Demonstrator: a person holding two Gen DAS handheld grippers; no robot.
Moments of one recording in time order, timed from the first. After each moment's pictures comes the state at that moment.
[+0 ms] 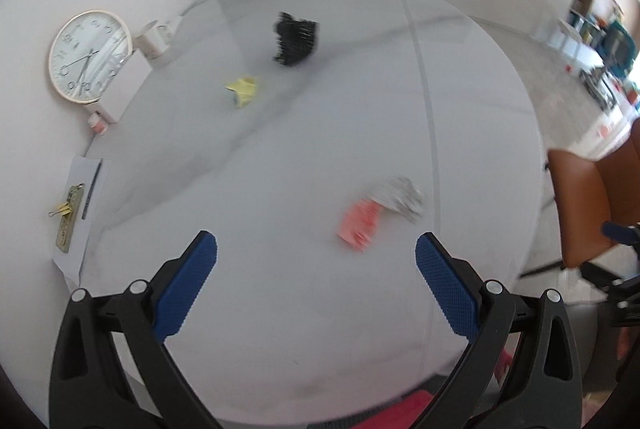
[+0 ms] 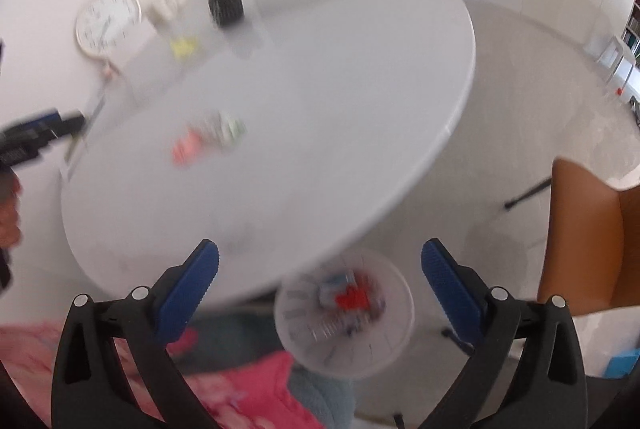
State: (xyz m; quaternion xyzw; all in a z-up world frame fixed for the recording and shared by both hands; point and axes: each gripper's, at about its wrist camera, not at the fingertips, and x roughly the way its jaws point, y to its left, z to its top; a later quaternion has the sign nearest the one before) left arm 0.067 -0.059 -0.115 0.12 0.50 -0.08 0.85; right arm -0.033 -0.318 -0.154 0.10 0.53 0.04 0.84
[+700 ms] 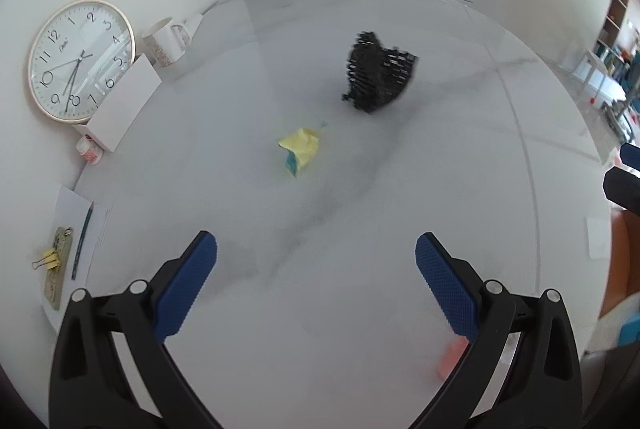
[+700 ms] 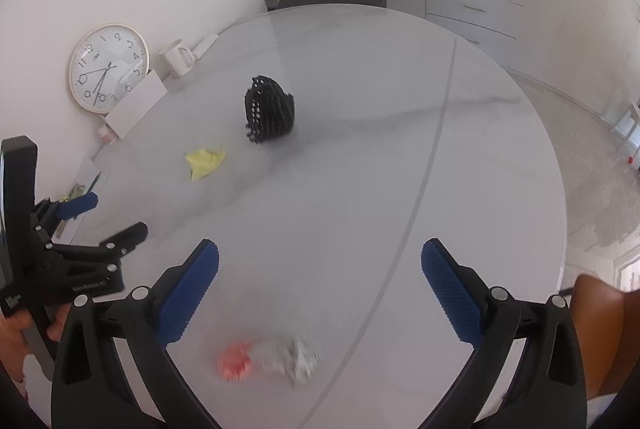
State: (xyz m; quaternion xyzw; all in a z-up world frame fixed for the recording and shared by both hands) left arm 0.243 -0.003 -0.166 0.10 0.49 -0.06 0.87; right arm 0.204 -0.207 -0.123 0.05 0.47 0.06 0.88
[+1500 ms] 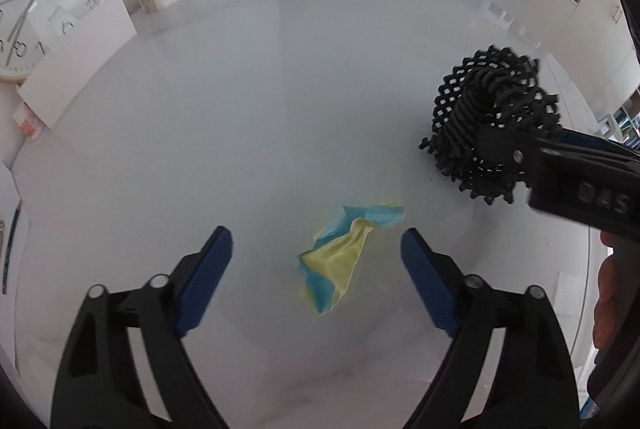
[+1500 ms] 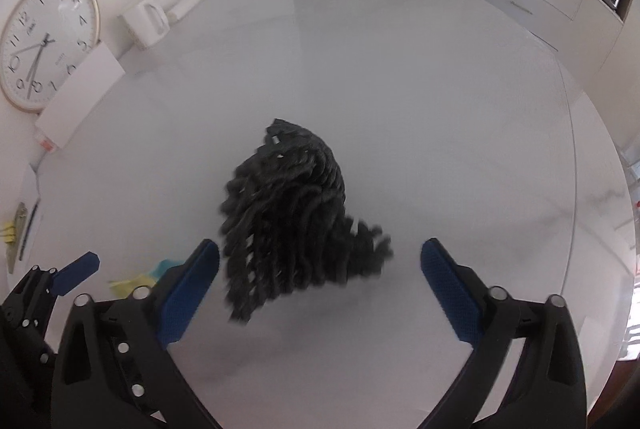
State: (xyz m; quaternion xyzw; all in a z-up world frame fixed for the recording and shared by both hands) left arm 0.386 0.021 -0.258 -0.02 0.53 -0.03 0.84; right arm 0.438 -0.112 -0.226 -0.01 0.53 0.08 0.84
